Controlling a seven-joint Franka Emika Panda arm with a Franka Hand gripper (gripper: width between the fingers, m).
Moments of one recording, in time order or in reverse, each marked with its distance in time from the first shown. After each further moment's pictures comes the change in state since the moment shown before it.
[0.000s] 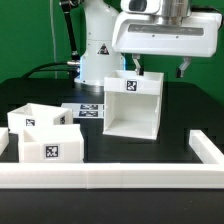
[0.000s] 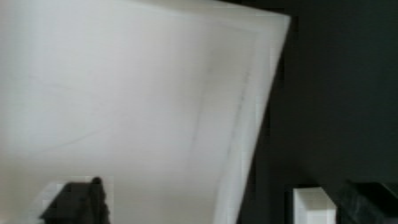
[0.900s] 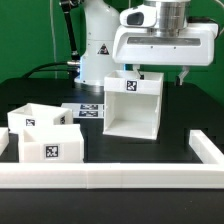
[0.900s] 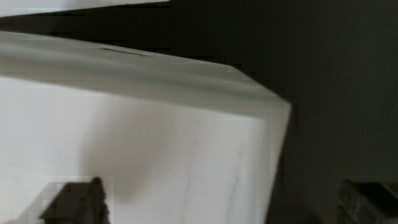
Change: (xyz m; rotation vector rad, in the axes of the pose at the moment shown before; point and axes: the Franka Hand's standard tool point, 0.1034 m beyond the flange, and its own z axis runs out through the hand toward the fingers) arm -0.014 -0.001 0.018 -0.004 -0.016 0.001
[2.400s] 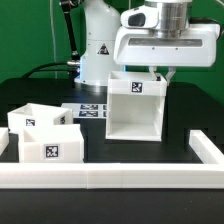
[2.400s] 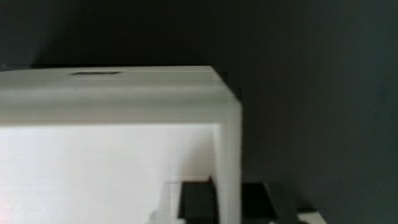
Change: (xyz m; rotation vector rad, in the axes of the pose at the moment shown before) arm 0.010 -0.003 0.000 0.005 0.001 -0.019
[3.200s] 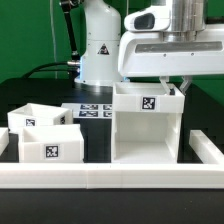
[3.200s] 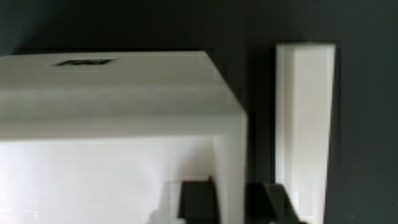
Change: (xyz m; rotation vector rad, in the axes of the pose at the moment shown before) arm 0.116 -0.007 -0.012 0.044 0.091 -0.023
